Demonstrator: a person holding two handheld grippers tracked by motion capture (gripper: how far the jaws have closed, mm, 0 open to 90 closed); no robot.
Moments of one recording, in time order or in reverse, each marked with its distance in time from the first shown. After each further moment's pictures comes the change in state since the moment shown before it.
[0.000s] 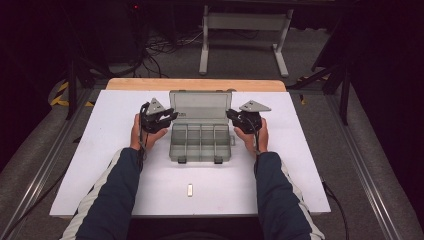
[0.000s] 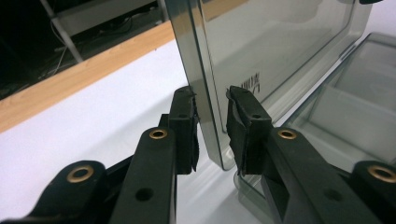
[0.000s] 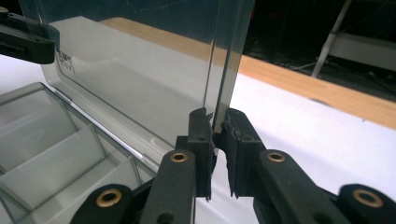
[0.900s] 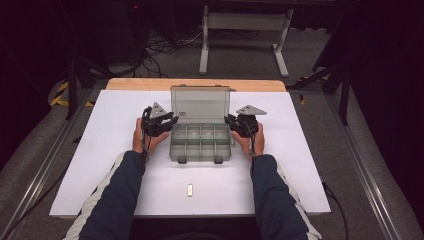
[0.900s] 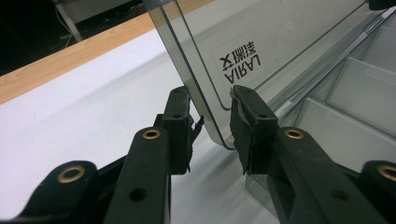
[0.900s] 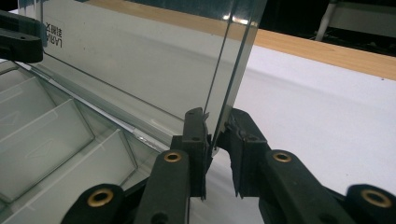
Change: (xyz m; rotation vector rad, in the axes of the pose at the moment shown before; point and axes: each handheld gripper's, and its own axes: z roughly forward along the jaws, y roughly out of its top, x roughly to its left) left arm -0.003 -0.013 0.010 0.025 0.023 -0.020; right arm 0.004 -0.018 0.014 0.060 -0.025 0.072
